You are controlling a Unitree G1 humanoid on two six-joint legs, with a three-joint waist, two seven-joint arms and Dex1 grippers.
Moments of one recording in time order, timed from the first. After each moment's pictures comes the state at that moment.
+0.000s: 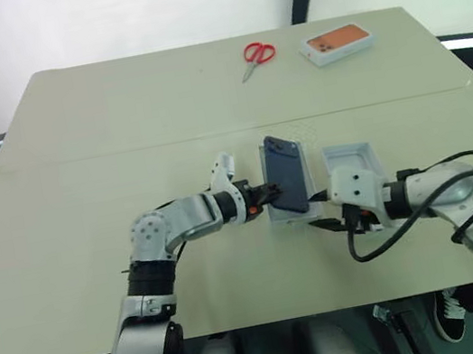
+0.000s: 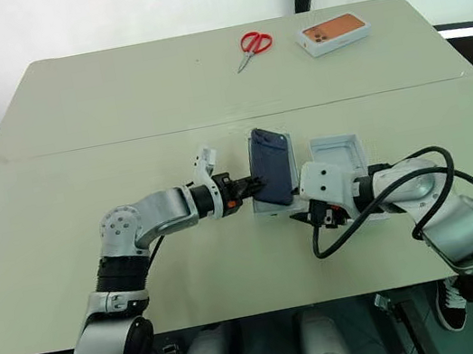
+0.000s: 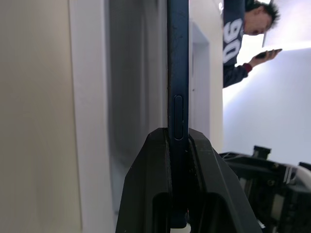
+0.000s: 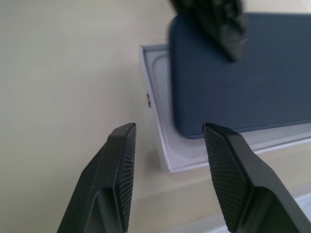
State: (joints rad) left arm -0.64 0.11 0.01 0.21 -1.62 1.14 0.43; right arm -0.25 -0.87 0.11 -0.51 0.15 0.64 1.00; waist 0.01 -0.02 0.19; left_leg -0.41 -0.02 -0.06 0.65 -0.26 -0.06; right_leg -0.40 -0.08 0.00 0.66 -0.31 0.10
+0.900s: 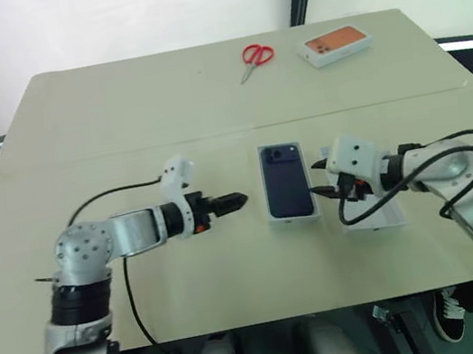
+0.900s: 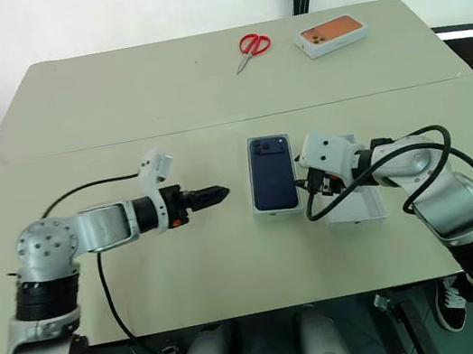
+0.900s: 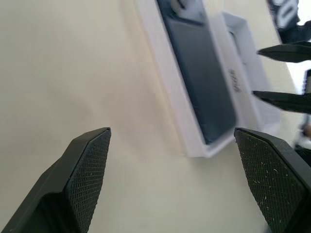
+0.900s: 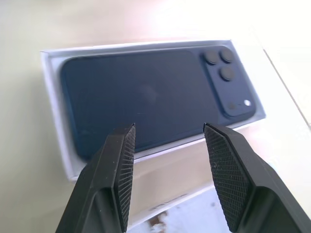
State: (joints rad) left arm -0.53 0.54 0.02 -0.16 -1.33 1.21 0.09; right arm -0.40 -0.83 0.13 -0.31 0.10 0.54 0.91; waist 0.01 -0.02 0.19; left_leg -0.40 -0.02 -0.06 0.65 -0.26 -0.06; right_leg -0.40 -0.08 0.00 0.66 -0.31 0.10
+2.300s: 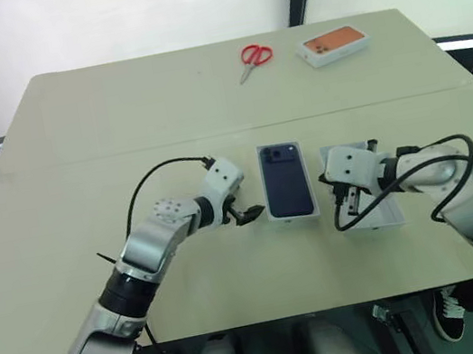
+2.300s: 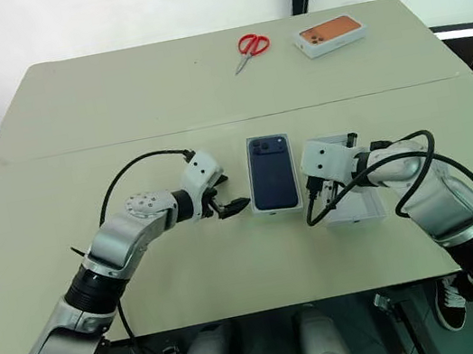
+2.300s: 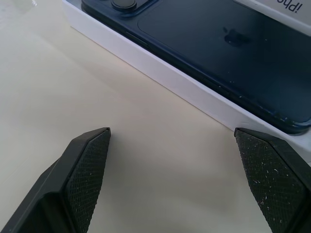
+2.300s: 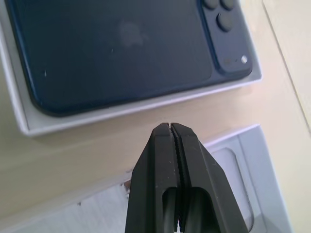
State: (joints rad) left arm -0.59 0.41 -0.37 -0.05 -0.29 0.76 -0.59; right arm -0.40 -0.88 0.21 -0.29 -0.07 0.51 0.87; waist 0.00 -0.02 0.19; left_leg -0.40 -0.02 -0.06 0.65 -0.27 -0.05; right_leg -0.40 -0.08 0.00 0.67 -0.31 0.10
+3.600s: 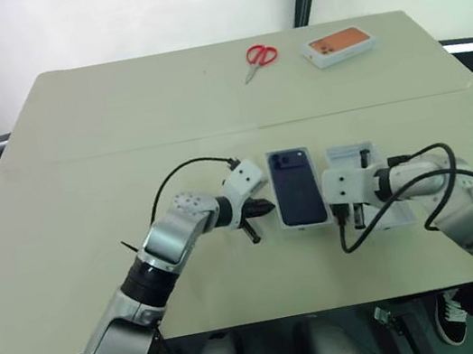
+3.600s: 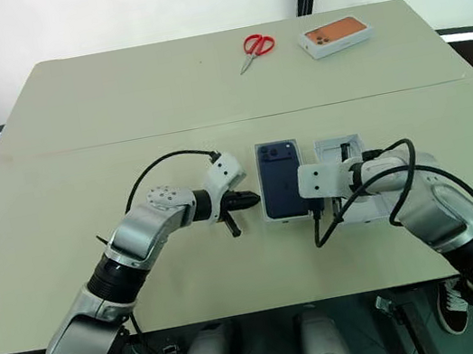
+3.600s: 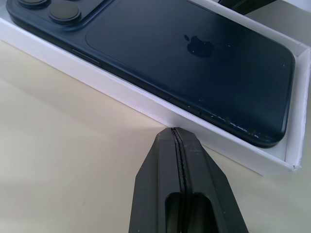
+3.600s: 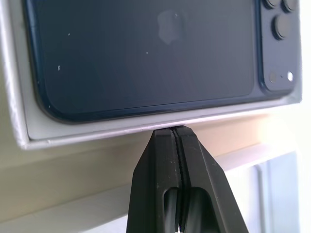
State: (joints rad) left arm -0.66 0.29 -0.43 0.00 -0.21 0.83 -0.76; right arm -0.35 -0.89 0.25 -0.30 -0.24 0.42 1.01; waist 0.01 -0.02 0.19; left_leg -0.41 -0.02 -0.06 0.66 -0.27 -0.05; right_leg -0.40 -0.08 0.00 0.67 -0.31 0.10
